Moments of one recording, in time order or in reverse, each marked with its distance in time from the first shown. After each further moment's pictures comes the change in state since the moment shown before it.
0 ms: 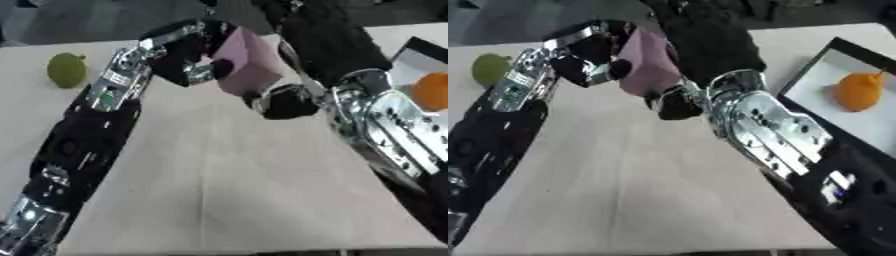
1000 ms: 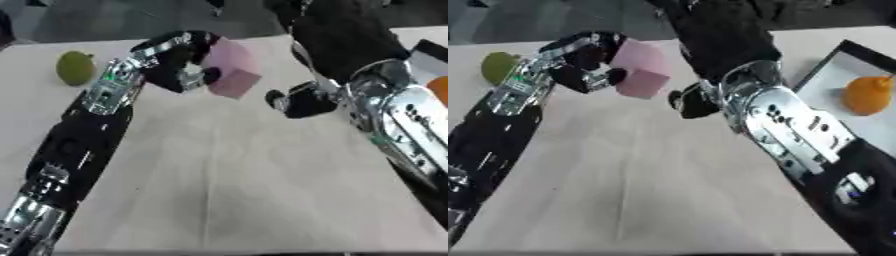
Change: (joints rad) left arm 0.015 0.028 0.038 0.103 -0.099 -0.066 0.062; right arm -0.019 -0.007 -0.018 0.002 0.100 -0.132 0.105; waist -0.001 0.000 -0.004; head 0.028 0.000
